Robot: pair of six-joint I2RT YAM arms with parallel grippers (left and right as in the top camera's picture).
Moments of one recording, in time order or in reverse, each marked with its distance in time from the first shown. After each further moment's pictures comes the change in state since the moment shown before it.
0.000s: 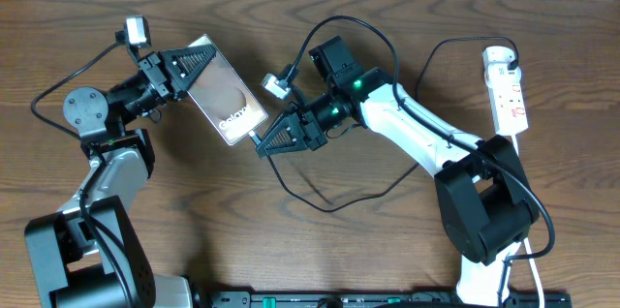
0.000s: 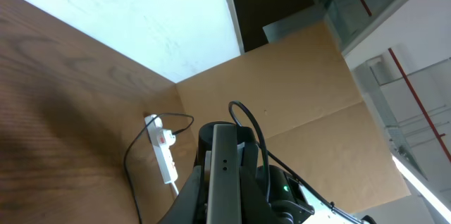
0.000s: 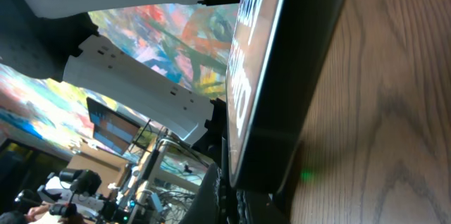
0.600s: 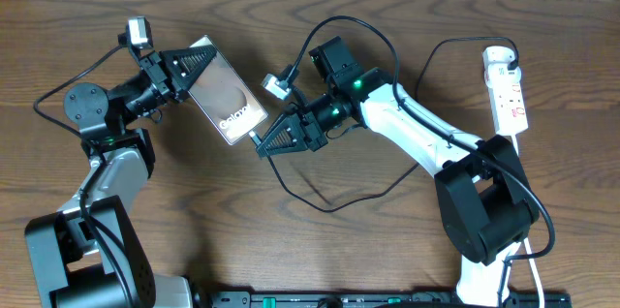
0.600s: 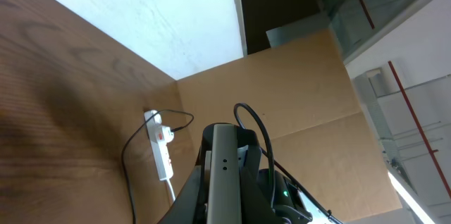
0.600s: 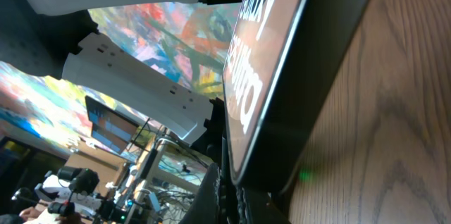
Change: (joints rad) left arm 0.000 0.000 0.000 -0.067 -0.006 -0.006; right arm 0.000 0.000 0.000 -0.014 0.000 -0.027
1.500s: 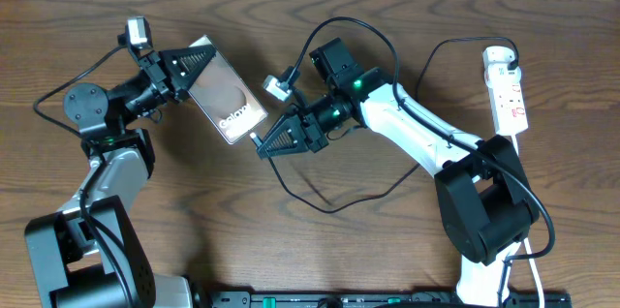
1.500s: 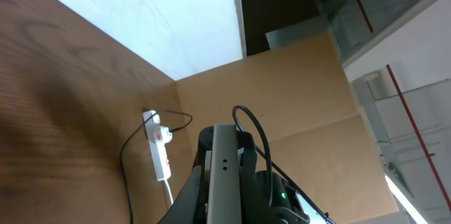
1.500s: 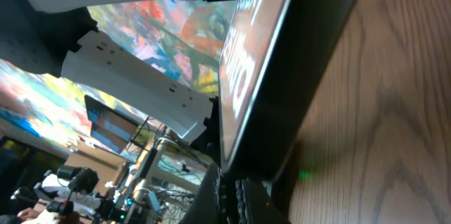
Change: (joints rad) left arm 0.000 0.000 0.000 0.000 -0.004 -0.016; right arm 0.000 0.000 0.000 -0.025 0.002 -0.026
